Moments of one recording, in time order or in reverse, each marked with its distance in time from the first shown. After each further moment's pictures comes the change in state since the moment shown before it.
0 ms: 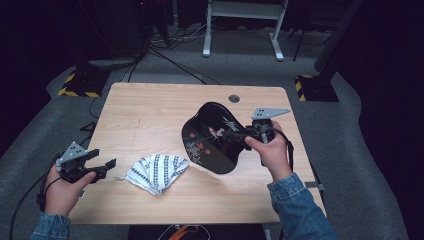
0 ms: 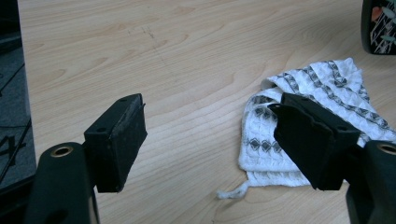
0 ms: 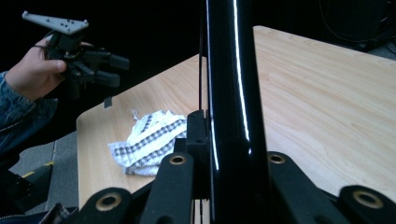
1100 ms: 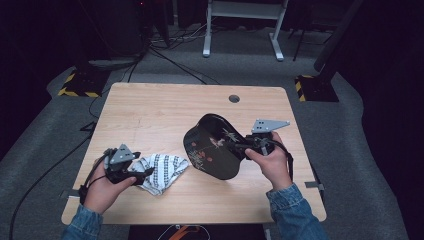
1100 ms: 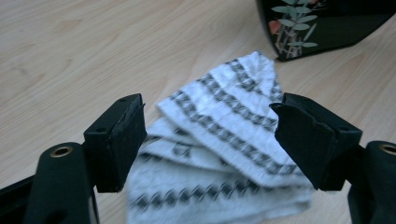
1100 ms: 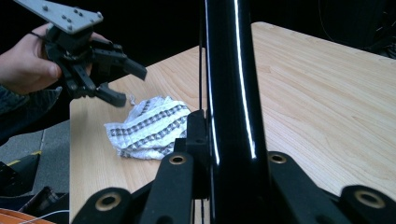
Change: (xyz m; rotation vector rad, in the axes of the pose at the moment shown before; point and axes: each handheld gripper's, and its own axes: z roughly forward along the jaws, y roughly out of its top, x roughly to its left) left arm -0.089 0.028 0.061 0.098 -0.184 0.231; right arm 0.009 -0.023 0.000 -0.003 -0.016 -0.062
